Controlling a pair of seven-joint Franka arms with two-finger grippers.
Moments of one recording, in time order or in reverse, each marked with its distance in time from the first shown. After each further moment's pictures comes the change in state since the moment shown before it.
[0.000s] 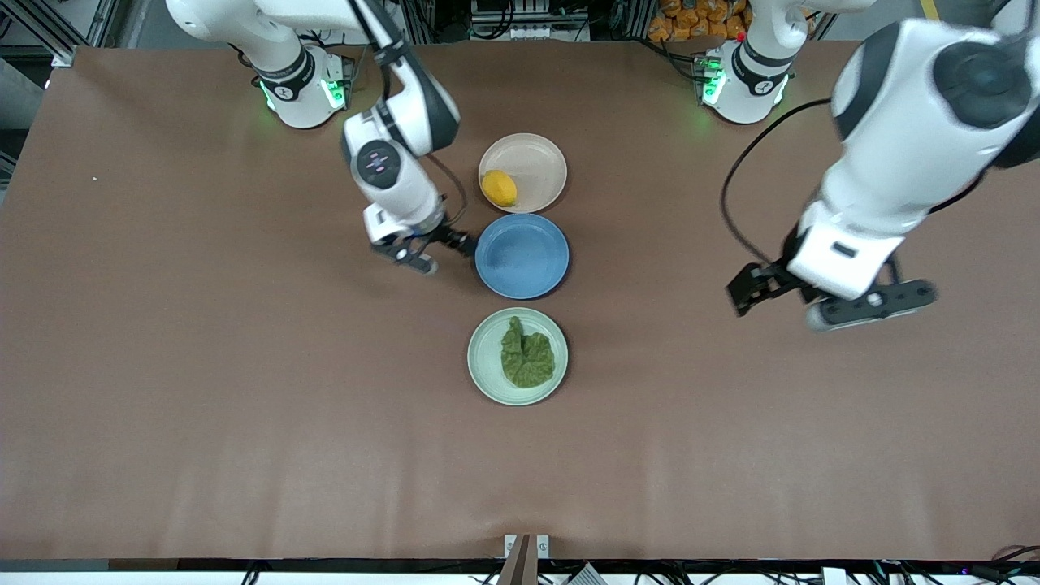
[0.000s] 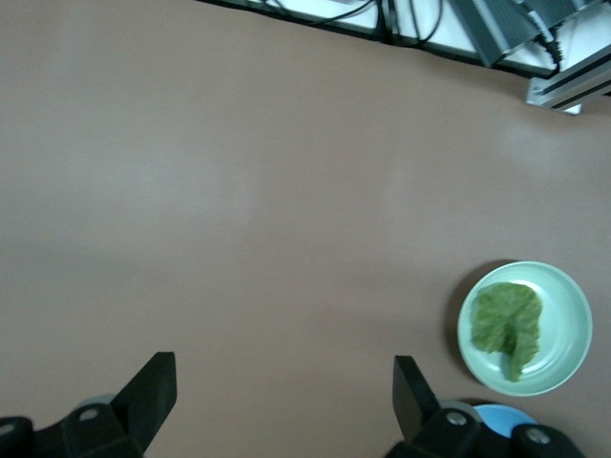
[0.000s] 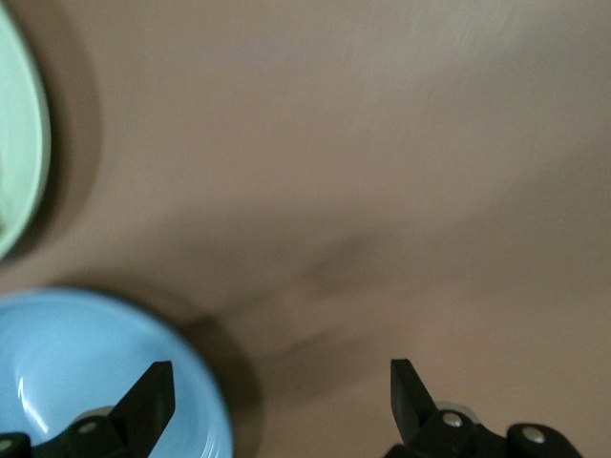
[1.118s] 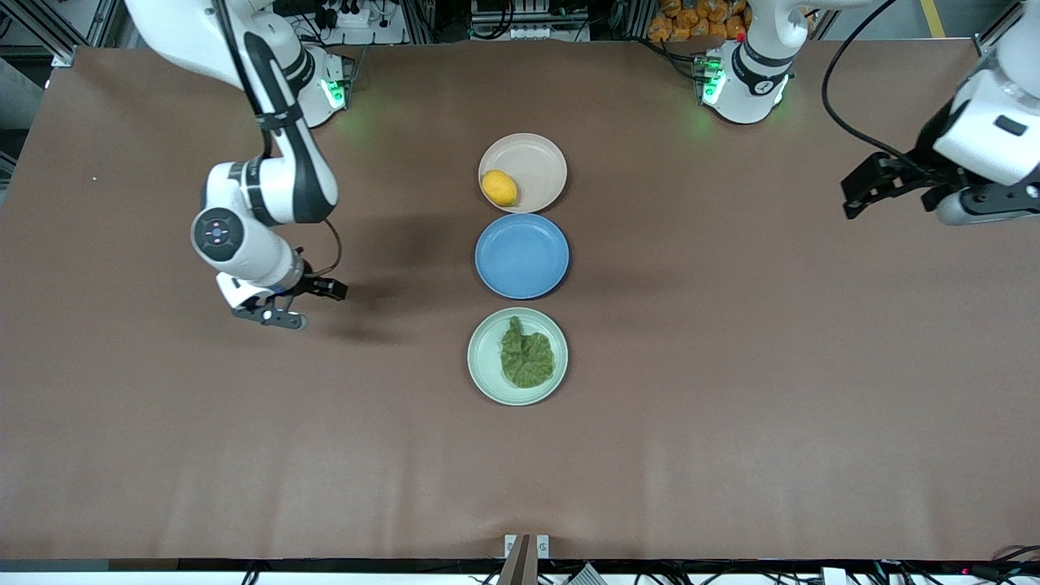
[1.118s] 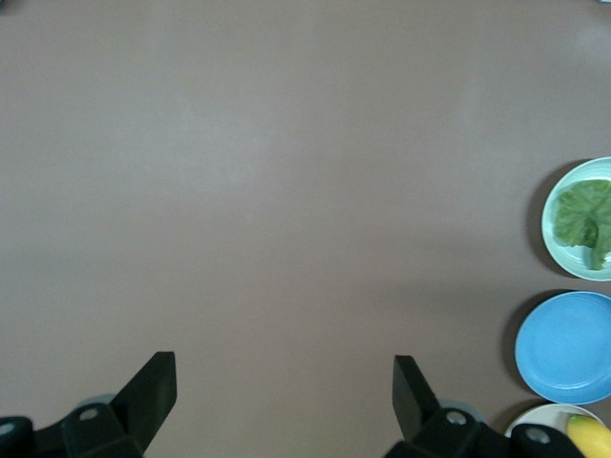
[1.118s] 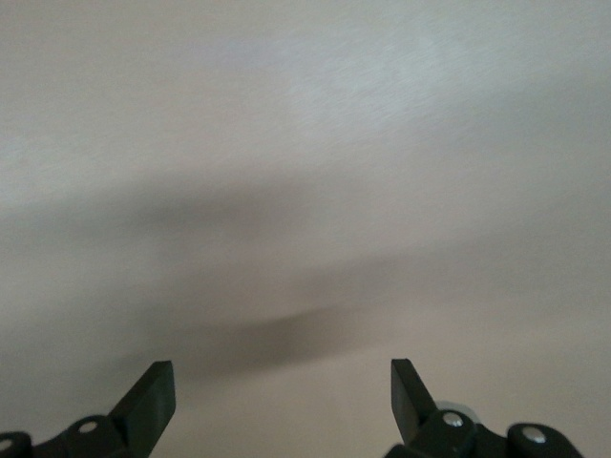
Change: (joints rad) left arm 0.120 -0.195 0.015 -0.009 0.001 -0.300 0.263; right arm -0.289 0.004 -0.148 -0.003 -0.189 -0.112 -0.523
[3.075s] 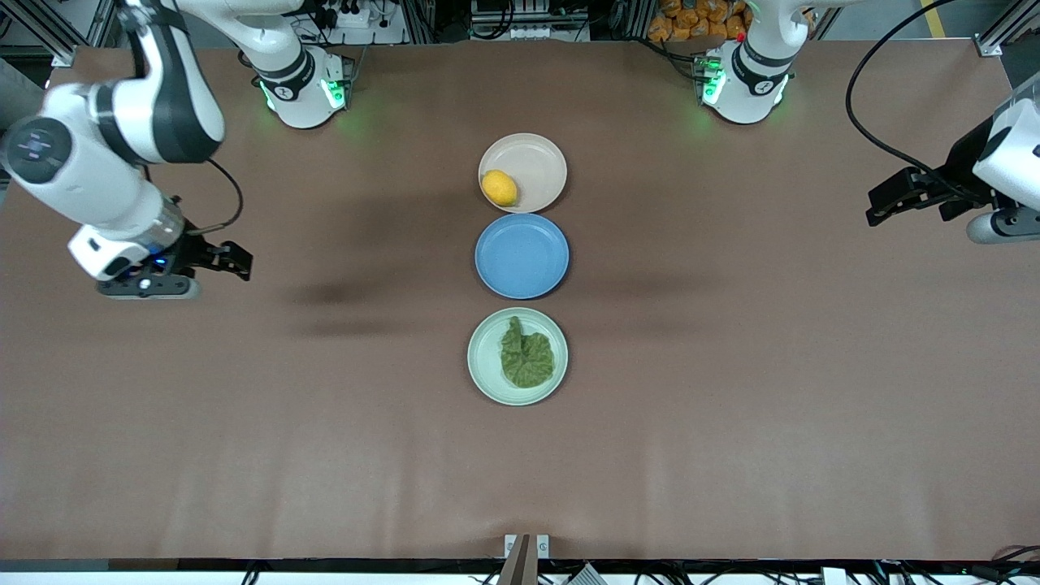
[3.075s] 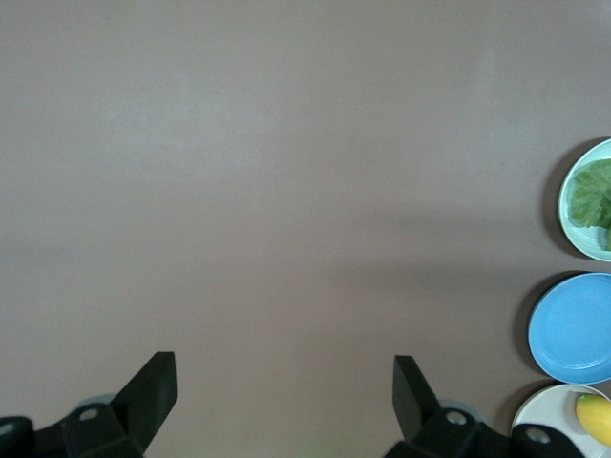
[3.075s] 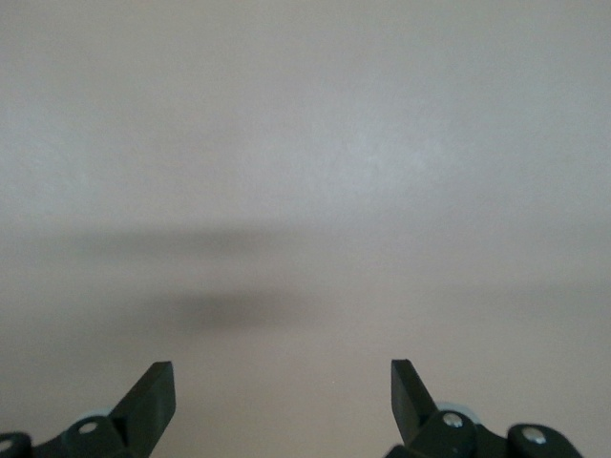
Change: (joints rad) left arm 0.114 -0.008 -0.027 -0.068 -0.052 0.016 0.095; right arm -0.677 -0.327 0.529 0.100 -0.240 -0.249 -0.210
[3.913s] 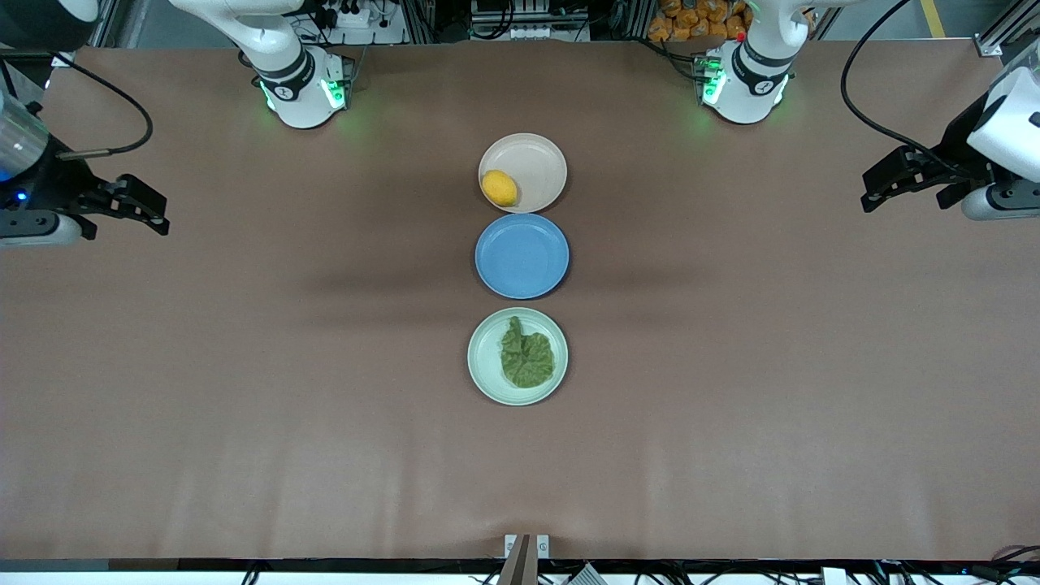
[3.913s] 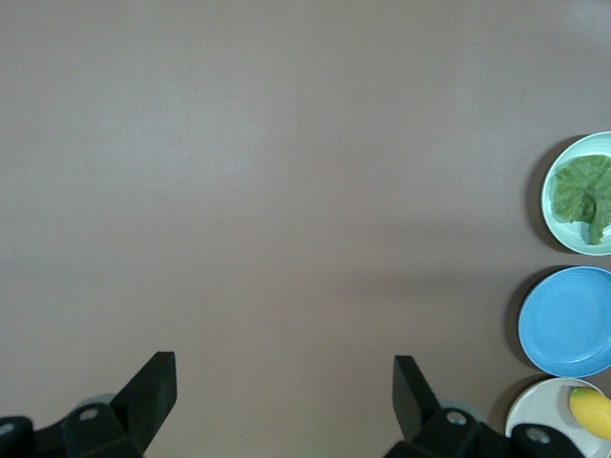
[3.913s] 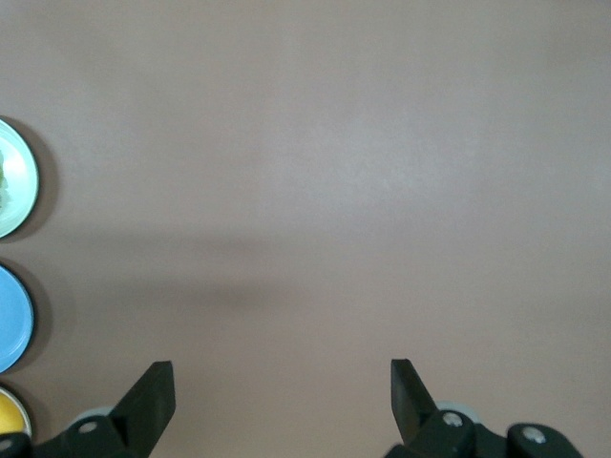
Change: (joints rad) left arm 0.001 -0.034 -0.028 -0.004 0.000 0.000 0.000; right arm -0.013 -0.025 -0.003 0.423 0.029 -0.433 -0.101
